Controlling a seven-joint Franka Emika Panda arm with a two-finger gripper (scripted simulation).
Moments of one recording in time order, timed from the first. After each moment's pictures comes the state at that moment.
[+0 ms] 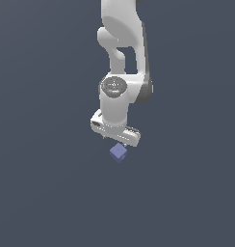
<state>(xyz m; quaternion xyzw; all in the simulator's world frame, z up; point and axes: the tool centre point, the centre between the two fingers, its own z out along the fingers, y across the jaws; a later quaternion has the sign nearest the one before) 0.015 -0.011 0.123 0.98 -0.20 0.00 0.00</state>
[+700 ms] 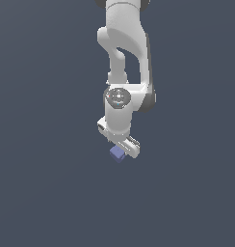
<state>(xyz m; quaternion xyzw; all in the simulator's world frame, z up) 0.029 0.003 0.095 0.94 -0.35 0.00 0.00</state>
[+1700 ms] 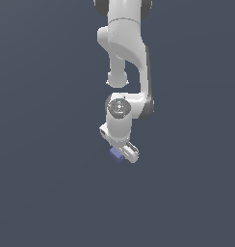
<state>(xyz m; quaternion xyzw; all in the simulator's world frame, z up) 0.031 0.006 0.056 0.93 -0.38 0.00 0.00</state>
